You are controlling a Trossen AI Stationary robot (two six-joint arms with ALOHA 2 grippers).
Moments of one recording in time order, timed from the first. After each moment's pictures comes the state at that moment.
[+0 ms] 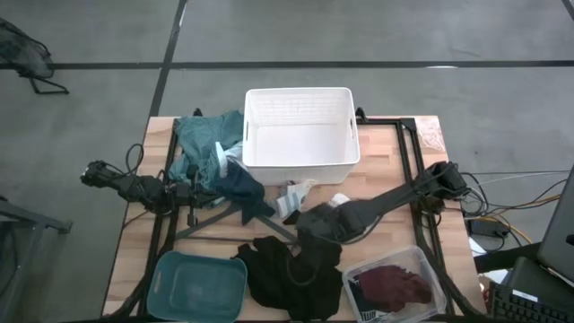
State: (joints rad) left arm -0.37 0.04 0.11 -0.18 -0.44 0.07; right arm 0.38 1.86 1.54 -0.81 0.09 0.78
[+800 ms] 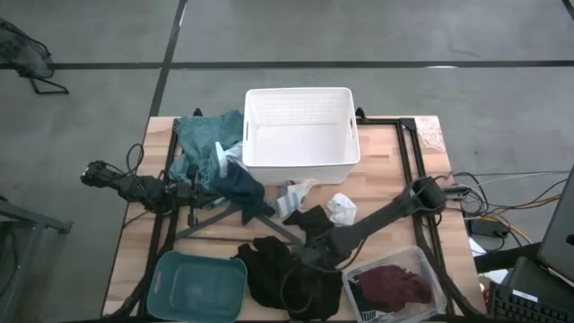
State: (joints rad) left arm -0.37 0.04 0.11 -0.20 -0.44 0.07; right arm 0.45 2.07 1.54 -0.62 -0.19 0.80
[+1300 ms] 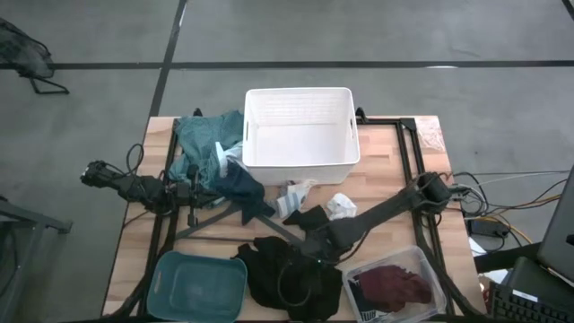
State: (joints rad) left arm -0.37 0.04 0.11 -0.20 -0.44 0.07; right arm 0.42 2.00 1.60 -0.70 -0.17 0.68
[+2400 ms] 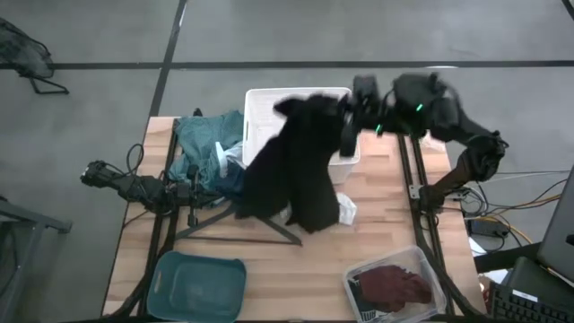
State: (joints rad) left arm -0.37 0.04 0.11 -0.20 -0.44 0.07; right arm -0.03 1.54 2.17 -0.71 0.21 0.28
